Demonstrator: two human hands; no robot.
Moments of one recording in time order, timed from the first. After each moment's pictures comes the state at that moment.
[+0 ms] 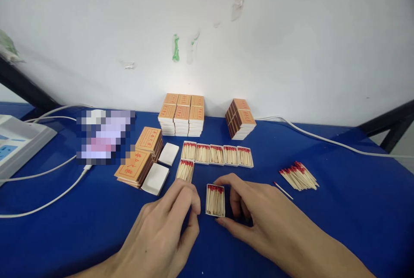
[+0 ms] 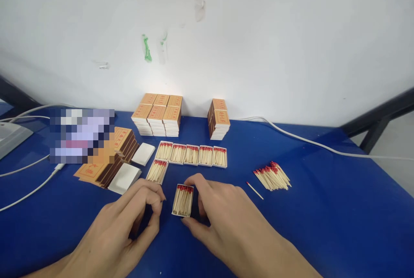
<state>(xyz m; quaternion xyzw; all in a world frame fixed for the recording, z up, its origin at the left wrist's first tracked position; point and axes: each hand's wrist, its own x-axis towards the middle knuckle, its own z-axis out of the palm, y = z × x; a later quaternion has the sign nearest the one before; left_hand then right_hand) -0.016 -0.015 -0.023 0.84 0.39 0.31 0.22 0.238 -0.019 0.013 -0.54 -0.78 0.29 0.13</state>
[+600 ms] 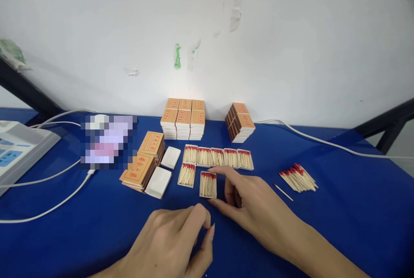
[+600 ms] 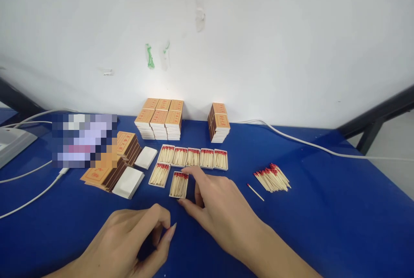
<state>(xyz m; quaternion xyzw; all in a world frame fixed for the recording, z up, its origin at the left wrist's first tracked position) -0.013 -0.018 -0.020 0.88 0.32 0.30 0.19 0.225 0.000 0.005 -0.56 -0.75 0.30 0.15</state>
